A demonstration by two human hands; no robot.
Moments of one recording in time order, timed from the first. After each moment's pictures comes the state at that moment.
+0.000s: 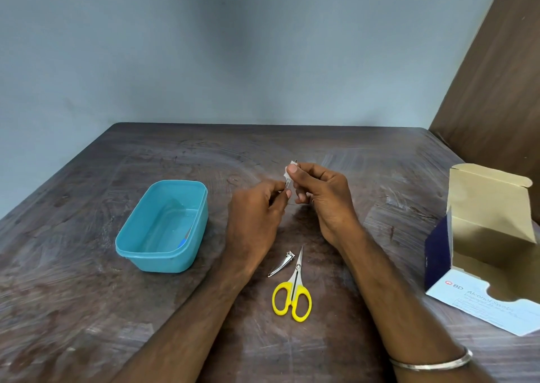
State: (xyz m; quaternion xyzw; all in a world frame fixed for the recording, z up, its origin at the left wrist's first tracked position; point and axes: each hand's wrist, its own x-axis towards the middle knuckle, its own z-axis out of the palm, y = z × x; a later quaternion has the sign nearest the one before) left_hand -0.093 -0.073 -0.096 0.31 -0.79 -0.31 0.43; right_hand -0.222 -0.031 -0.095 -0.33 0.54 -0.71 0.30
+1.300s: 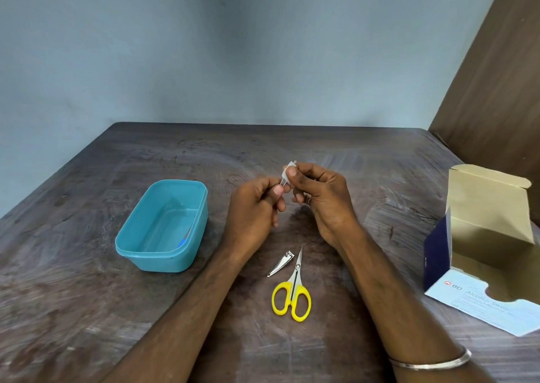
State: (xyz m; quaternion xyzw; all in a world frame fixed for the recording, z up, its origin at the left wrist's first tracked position) left_hand -0.091 -0.079 -0.090 0.30 -0.73 -0.48 0.38; right_hand -0.220 -0.027 -0.092 -0.35 0.50 -0.72 0.33
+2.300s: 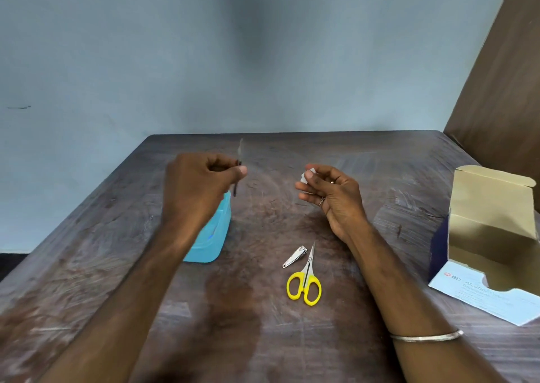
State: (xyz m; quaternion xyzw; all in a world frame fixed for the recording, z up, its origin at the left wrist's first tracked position) left_hand -0.011 -0.088 -0.004 0.44 -0.71 -0.33 0.43; right_hand -0.220 -0.024 -0.085 -0.26 0.46 -0.76 0.38
